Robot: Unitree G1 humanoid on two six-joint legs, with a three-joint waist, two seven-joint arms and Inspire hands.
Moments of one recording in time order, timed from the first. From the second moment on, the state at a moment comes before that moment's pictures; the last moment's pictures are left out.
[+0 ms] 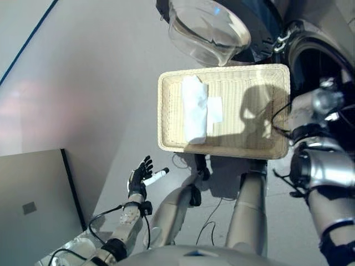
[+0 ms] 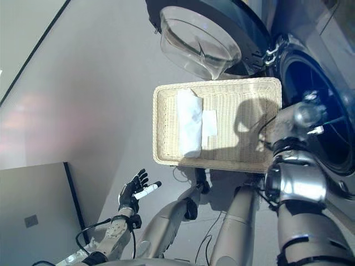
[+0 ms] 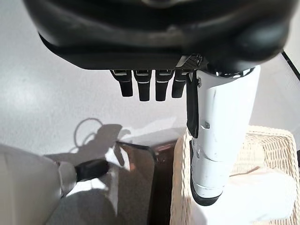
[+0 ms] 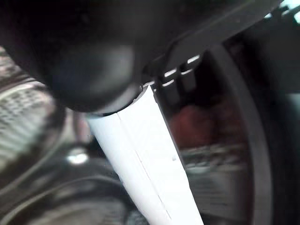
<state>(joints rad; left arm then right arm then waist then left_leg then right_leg) -0.04 0.13 -0.47 0.87 -0.52 -0.44 0.22 -0.99 -0.51 -0.15 1.22 0.74 -0.46 -0.78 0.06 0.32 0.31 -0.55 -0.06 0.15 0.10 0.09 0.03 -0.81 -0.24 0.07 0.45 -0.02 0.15</state>
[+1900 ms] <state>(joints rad) -0.09 0.31 -0.24 0.87 -0.31 -0.44 0.34 -0.89 -0.17 0.15 1.40 0.53 -0.33 -0.70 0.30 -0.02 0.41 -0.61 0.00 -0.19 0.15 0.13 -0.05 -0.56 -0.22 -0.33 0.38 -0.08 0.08</state>
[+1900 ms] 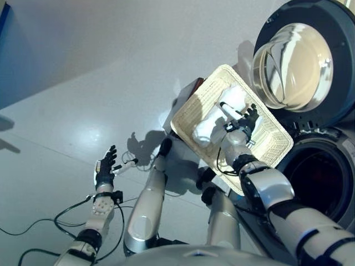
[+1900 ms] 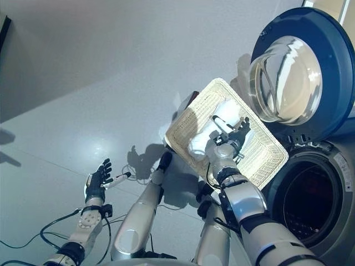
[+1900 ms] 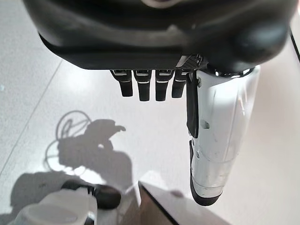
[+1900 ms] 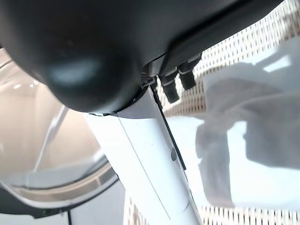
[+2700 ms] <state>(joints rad) -0.15 0.31 -0.25 0.81 -0.29 -0.43 0.38 -0.98 -0.18 0.20 1.51 0.42 -0.24 -0.79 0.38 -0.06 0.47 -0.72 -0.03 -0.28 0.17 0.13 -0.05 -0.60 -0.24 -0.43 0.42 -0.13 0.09</state>
